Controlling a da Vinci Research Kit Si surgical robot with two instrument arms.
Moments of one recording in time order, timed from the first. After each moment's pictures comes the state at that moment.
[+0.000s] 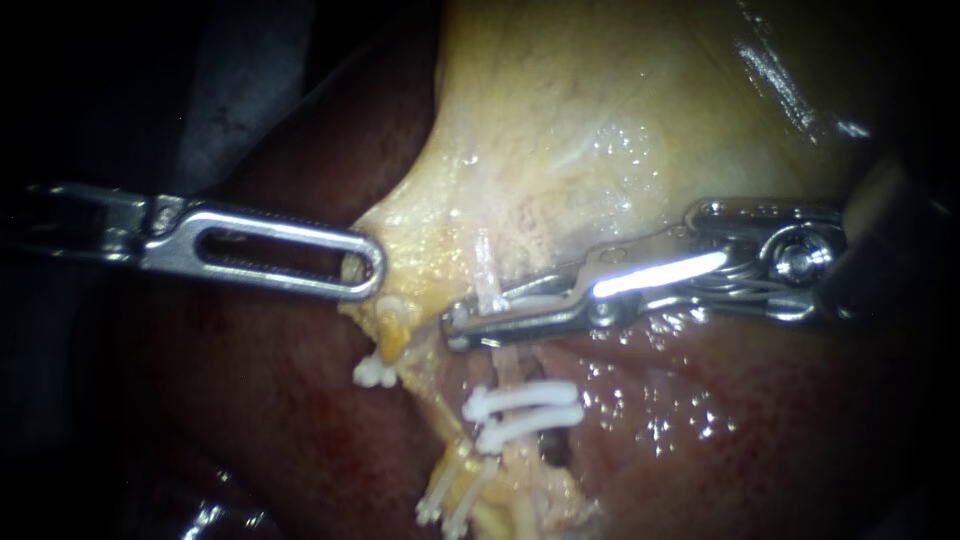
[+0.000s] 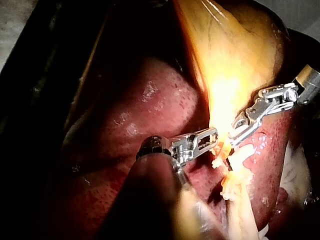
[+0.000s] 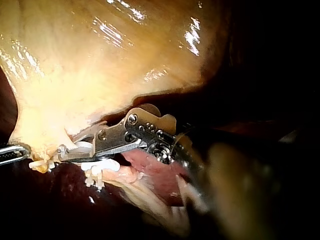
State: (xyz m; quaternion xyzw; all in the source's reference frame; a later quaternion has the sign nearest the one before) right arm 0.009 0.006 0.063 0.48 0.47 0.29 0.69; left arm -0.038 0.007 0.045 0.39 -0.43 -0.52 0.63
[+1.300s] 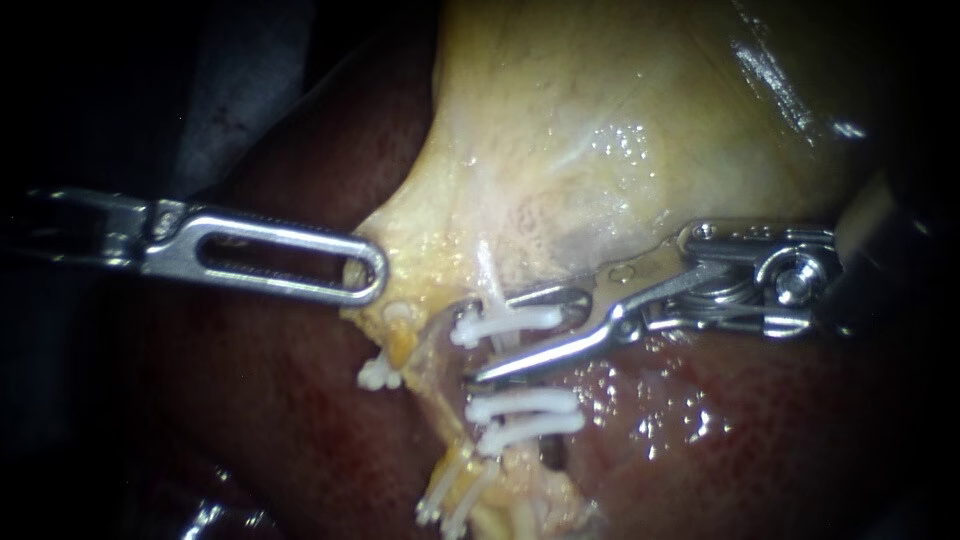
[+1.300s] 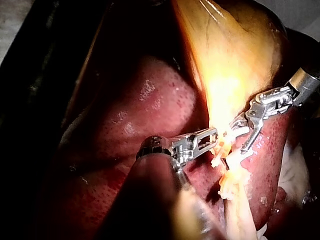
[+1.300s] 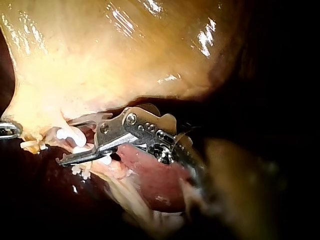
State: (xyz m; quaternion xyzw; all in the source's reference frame) right arm 0.009 0.005 0.064 0.43 0.50 0.23 0.71; left arm -0.039 0.007 0.045 0.39 -0.43 -0.52 0.63
